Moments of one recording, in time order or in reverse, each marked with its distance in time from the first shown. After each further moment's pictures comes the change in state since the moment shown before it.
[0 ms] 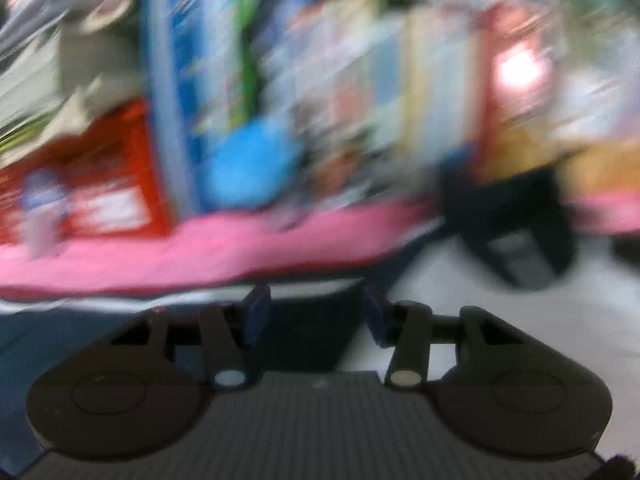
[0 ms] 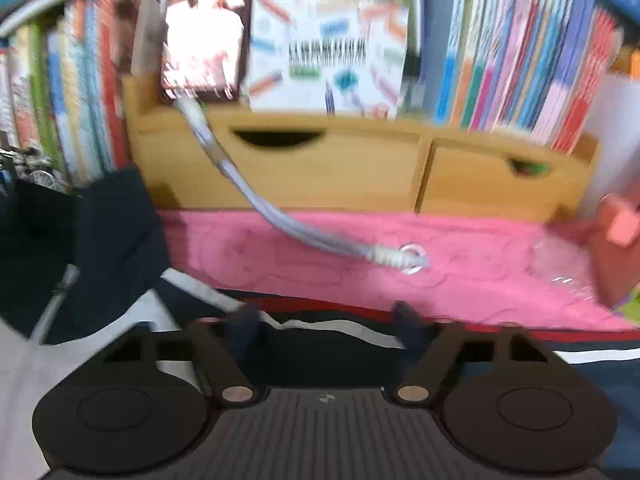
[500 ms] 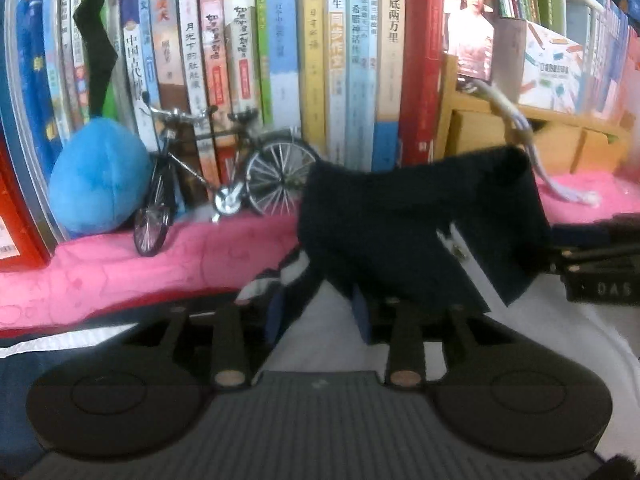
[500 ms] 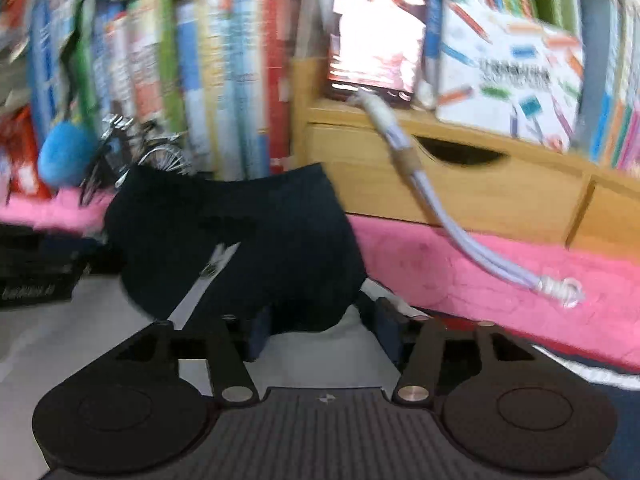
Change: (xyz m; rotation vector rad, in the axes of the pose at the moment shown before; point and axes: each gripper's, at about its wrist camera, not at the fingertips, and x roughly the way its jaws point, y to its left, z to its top) left arm 0.097 -0.045 0.006 0.047 0.103 -0.003; right arm 0.031 0.065 -0.005 -0.112 0.013 0.267
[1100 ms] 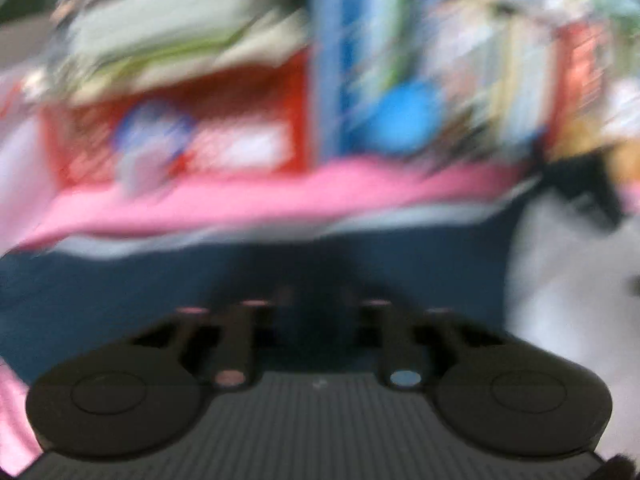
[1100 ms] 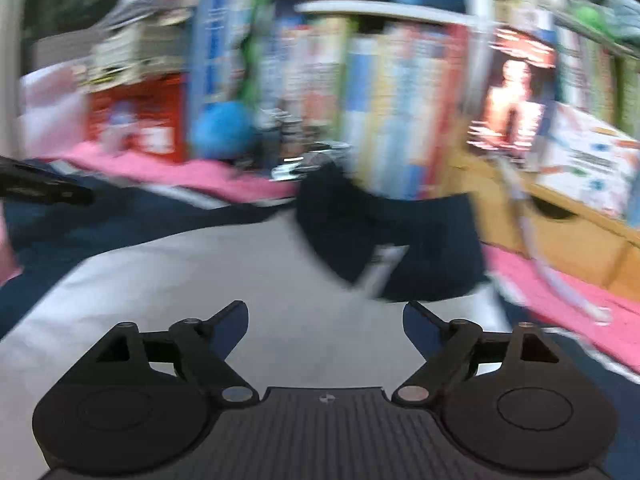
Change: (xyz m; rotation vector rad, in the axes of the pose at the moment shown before) left arm -0.123 0.196 -0.080 -0.136 0.070 0.269; right arm -0.093 0.098 -0.029 -0.236 -0.045 0.172
